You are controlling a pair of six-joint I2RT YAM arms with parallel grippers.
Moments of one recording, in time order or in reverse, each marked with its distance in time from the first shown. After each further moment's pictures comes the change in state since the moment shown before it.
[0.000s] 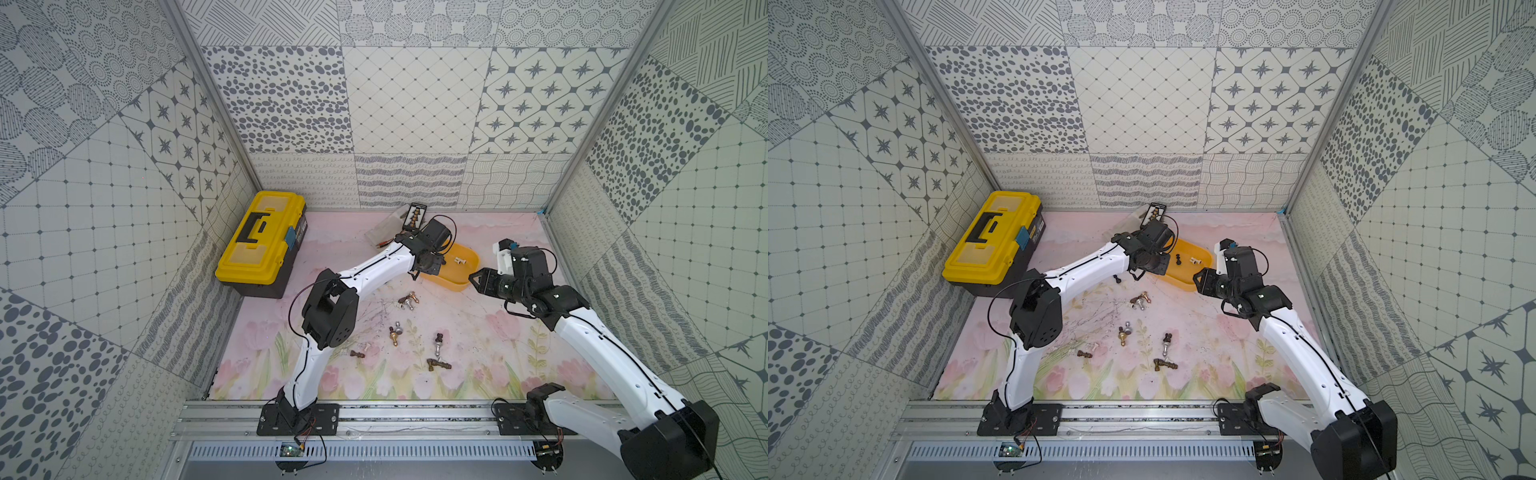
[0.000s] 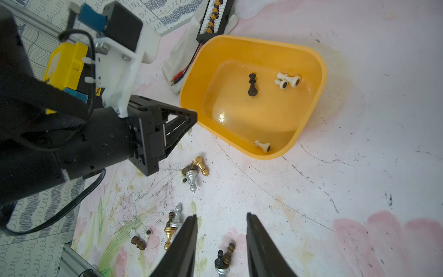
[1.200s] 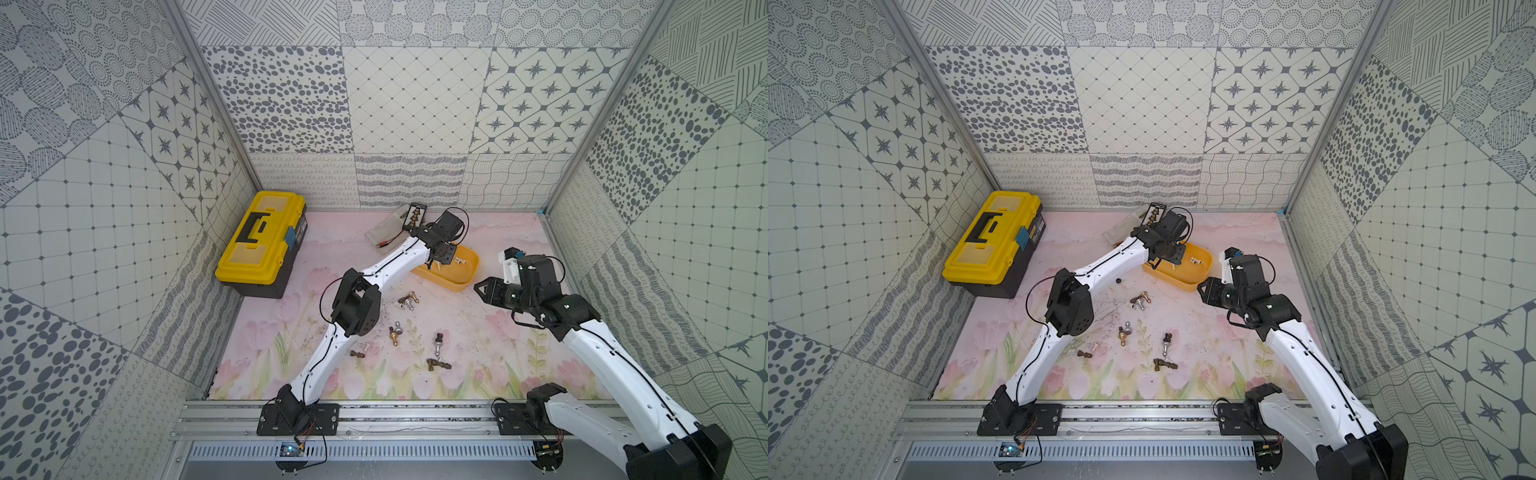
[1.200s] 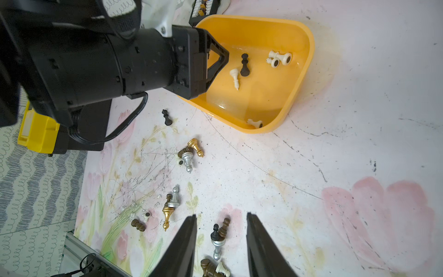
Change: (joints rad) left arm 0.000 0.276 0.409 -0.058 -0.010 0.112; right arm -0.005 -0.097 -0.030 -0.114 -0.011 0.004
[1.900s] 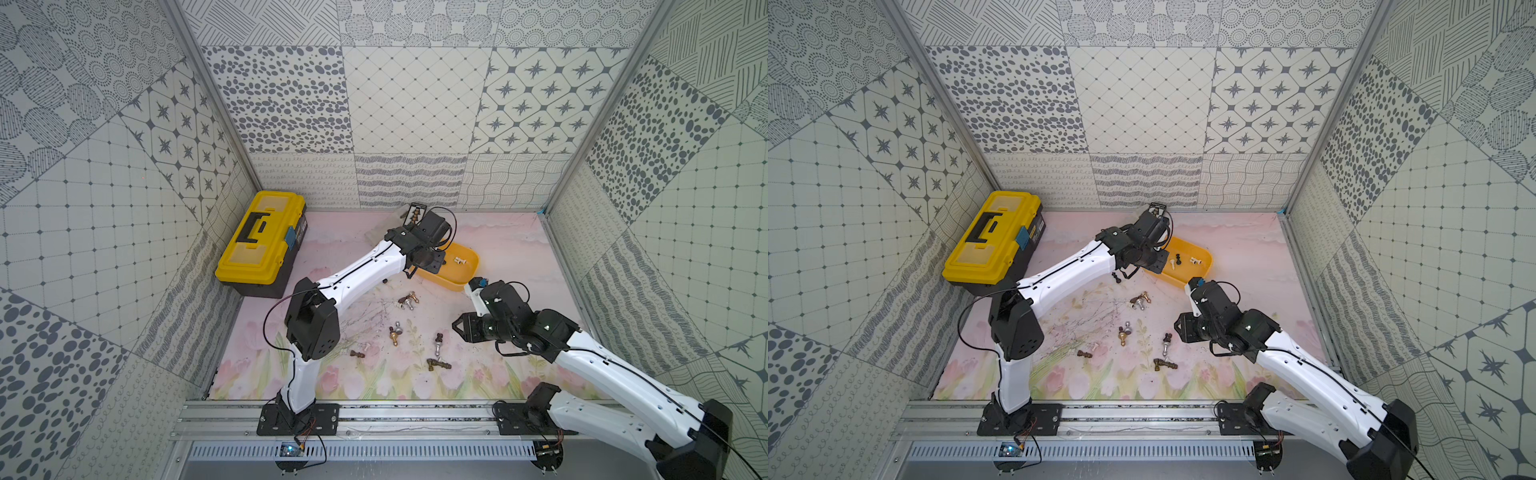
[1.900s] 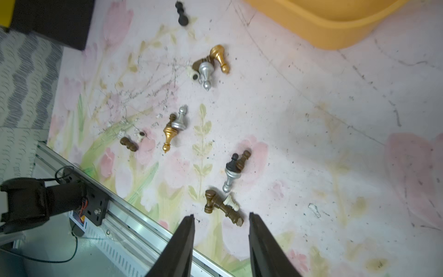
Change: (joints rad) left arm -0.032 -0.537 -0.576 0.000 0.058 -0.045; right arm 0.465 0.002 -0.090 -0.101 0.153 0.072
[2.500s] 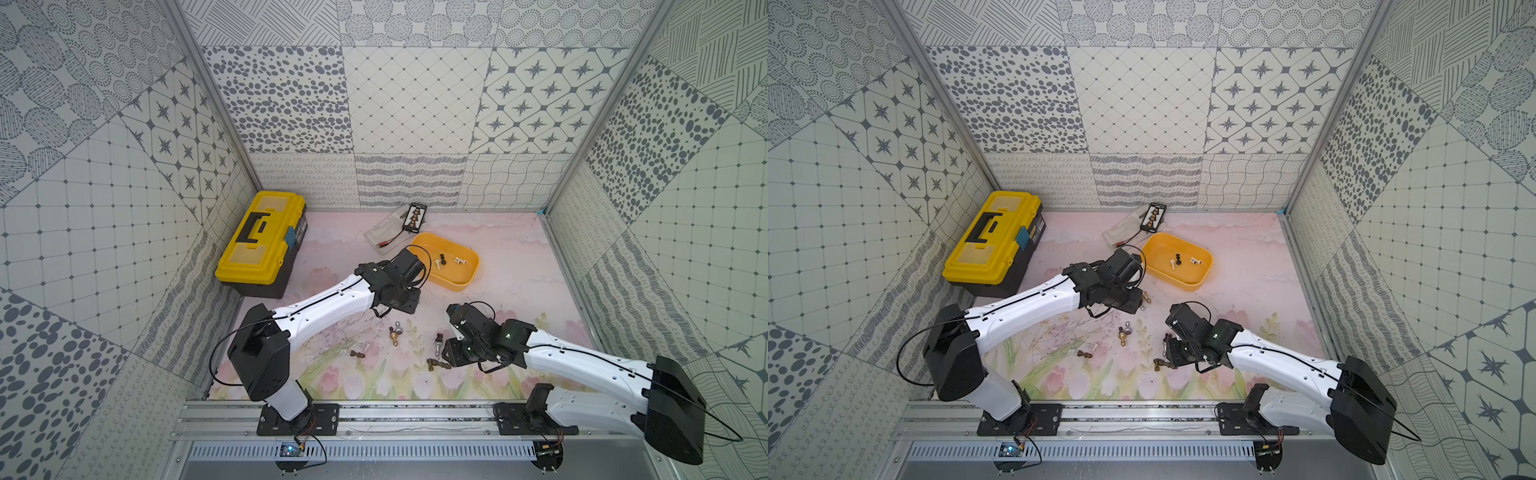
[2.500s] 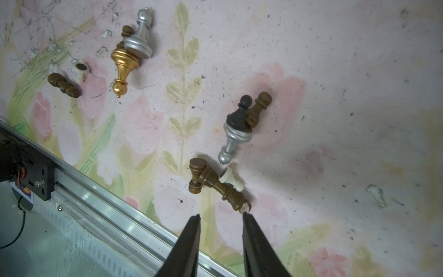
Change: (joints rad) left arm -0.053 -0.321 -0.520 0.064 0.097 -0.175; right arm 0.142 0.163 -0.149 0.128 -0.019 0.101
